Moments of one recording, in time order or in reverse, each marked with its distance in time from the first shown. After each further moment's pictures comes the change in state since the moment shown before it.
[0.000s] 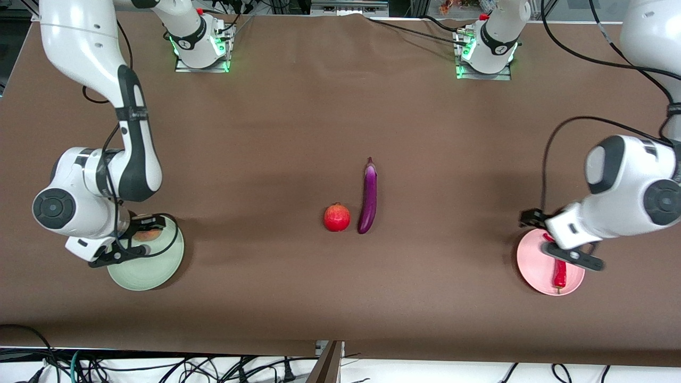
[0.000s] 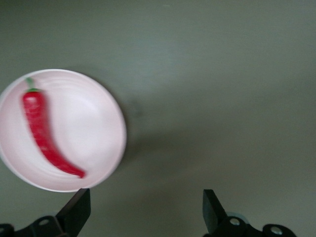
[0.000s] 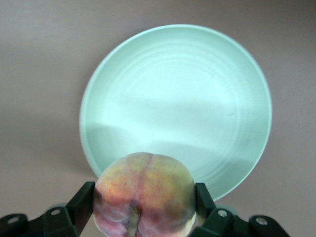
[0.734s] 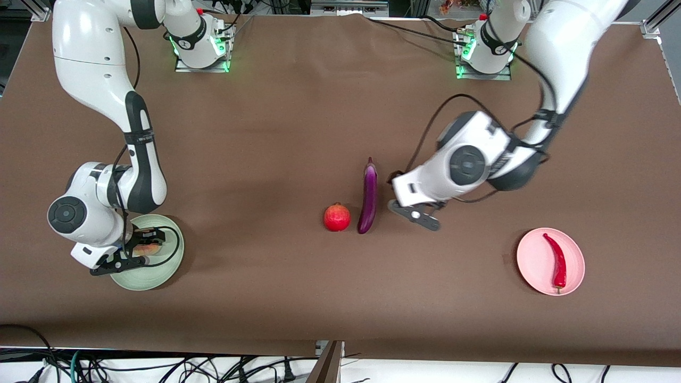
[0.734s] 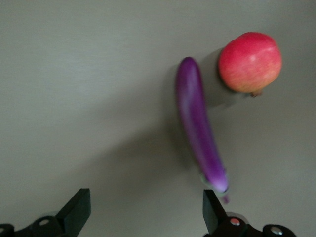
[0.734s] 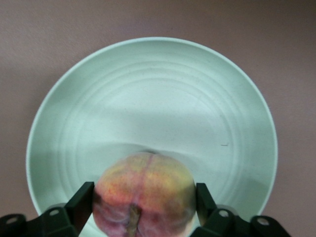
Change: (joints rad) left arm -0.310 0.106 -0.154 -0.066 0.032 0.150 -0.414; right arm -0.028 0.093 0.005 -0.001 0.070 0.160 -0.007
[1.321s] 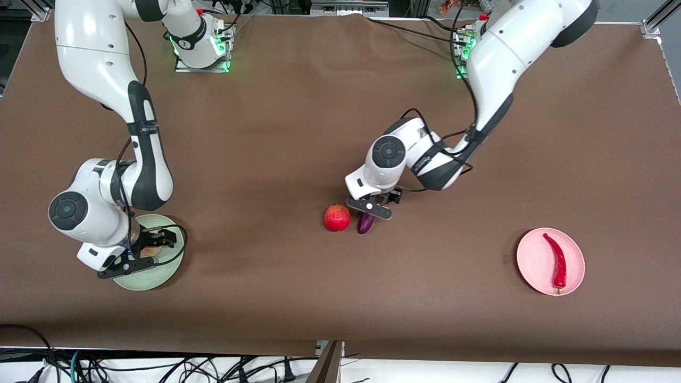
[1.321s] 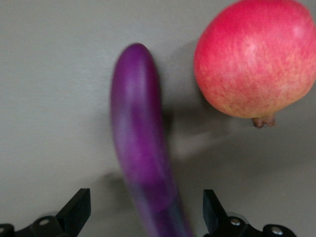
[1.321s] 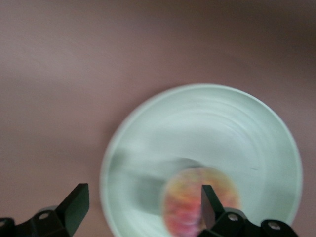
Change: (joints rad) left arm -0.253 0.151 0.152 -0.014 0.166 0.229 -0.288; right arm 0.060 -0.052 0.015 0.026 0.083 -0.030 -0.009
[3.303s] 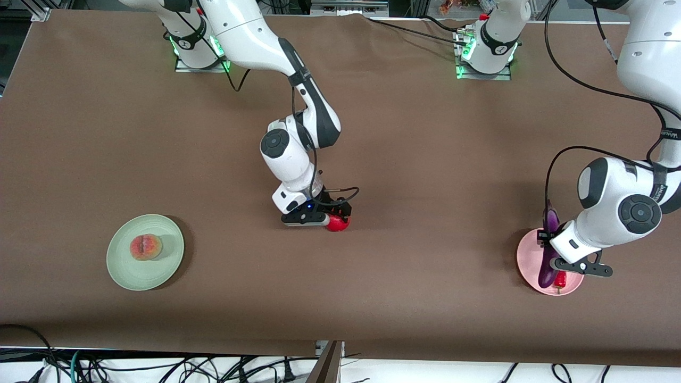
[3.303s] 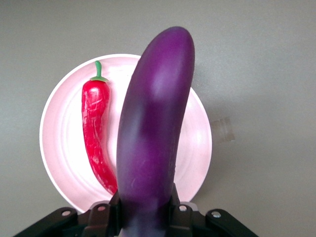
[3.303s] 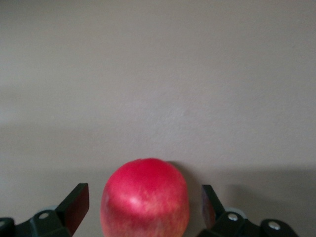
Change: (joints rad) left arm 0.618 -0.121 0.117 0.023 0.005 -0.078 0.532; right arm 0.607 0.135 0.021 -0.012 0.417 0.450 0.644
